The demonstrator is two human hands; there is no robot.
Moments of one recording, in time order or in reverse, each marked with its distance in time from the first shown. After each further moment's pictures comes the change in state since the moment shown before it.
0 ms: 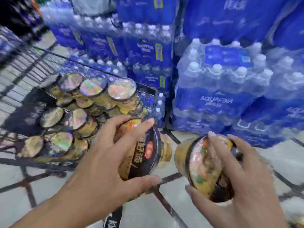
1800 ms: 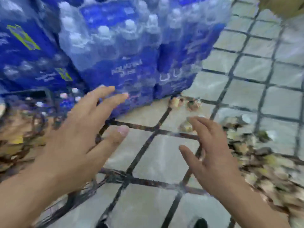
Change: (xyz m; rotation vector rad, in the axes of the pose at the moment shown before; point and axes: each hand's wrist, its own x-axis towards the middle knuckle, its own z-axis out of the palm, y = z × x) left_hand 0.122 0.016 0.089 -0.080 -0.349 0.508; right_hand -0.063 0.093 0.057 0.054 0.202 0.400
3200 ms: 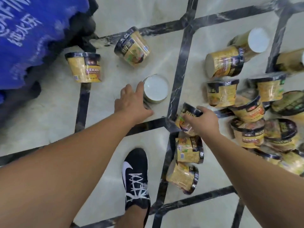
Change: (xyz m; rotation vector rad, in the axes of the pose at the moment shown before) left_hand 0.414 -0.106 0.786 0.441 -0.790 -0.207; right_hand 0.138 0.700 0.266 0.274 -0.122 1.317
